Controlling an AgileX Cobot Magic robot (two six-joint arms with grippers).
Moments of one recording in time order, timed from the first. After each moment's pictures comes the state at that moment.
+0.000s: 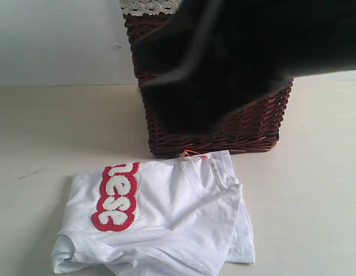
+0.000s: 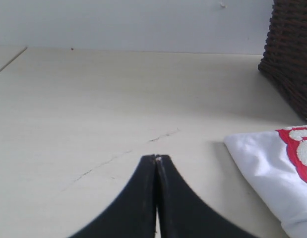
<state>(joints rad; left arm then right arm) -0.03 0.01 0.00 0.00 0.36 -0.06 0.90 1.04 -1.06 -0.06 0.52 0.07</state>
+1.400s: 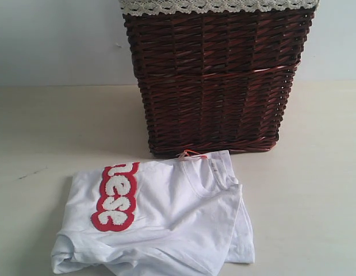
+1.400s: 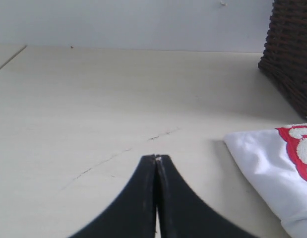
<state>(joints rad) -0.03 0.01 0.00 0.00 0.37 -0.06 0.05 0.00 -0.62 0.27 0.24 -0.10</state>
